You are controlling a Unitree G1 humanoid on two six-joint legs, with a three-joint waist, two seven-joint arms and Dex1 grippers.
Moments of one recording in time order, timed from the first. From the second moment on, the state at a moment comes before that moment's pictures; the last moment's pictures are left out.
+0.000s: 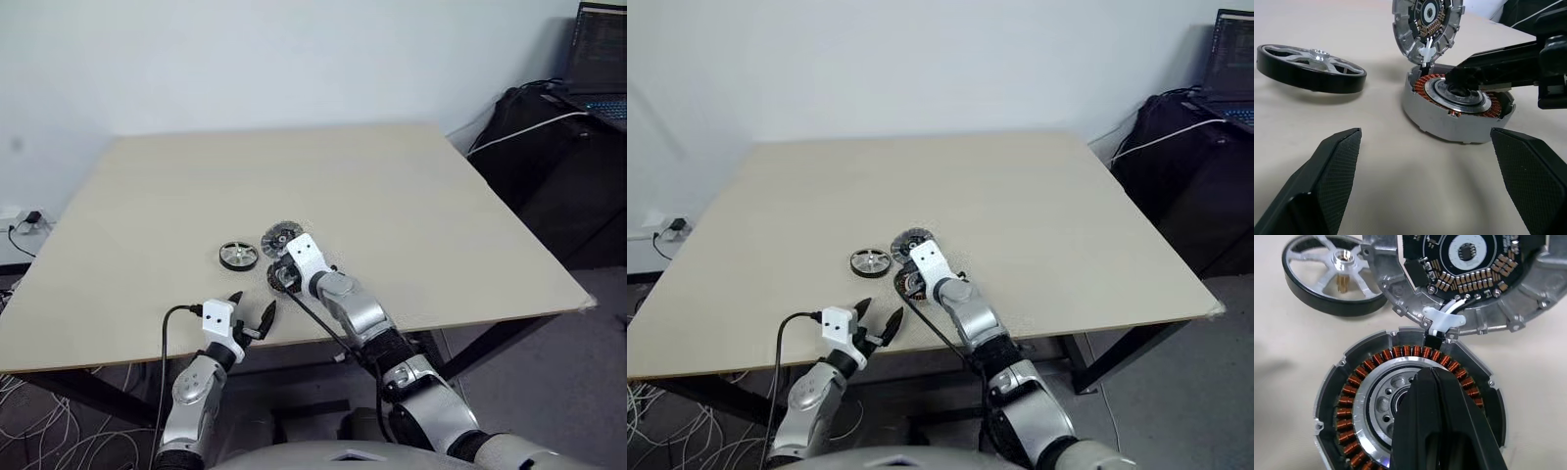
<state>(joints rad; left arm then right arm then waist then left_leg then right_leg) 0.18 0.08 -0.03 0.25 -0.18 -0.23 -0.44 -0.49 0.11 0.30 0.50 -0.10 0.51 0.22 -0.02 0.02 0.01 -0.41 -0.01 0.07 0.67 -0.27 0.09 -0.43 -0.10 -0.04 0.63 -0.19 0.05</state>
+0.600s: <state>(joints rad) 0.18 0.08 -0.03 0.25 -0.18 -0.23 -0.44 -0.45 0.12 0.27 0.35 -0.05 0.49 0.26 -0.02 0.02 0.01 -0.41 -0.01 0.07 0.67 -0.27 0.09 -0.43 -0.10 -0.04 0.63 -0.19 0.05</state>
